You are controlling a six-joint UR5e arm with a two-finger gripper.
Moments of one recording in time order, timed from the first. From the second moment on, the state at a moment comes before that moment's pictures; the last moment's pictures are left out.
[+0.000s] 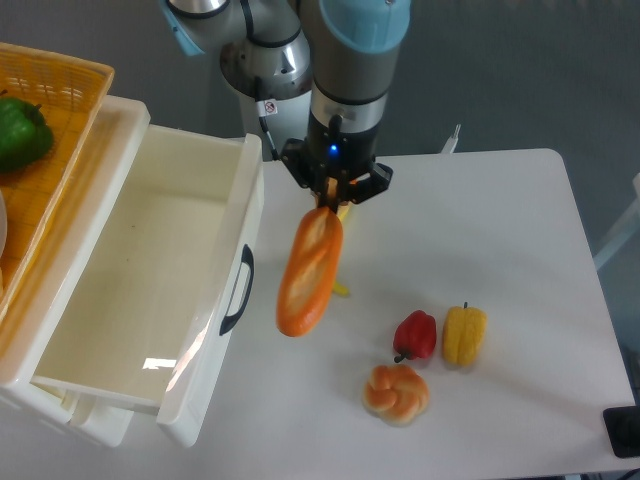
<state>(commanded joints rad) 2.47 -1.66 -1.43 -1.57 1.41 0.71</state>
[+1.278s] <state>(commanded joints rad) 2.27 -1.66 -1.45 -1.59 1.27 0.53</state>
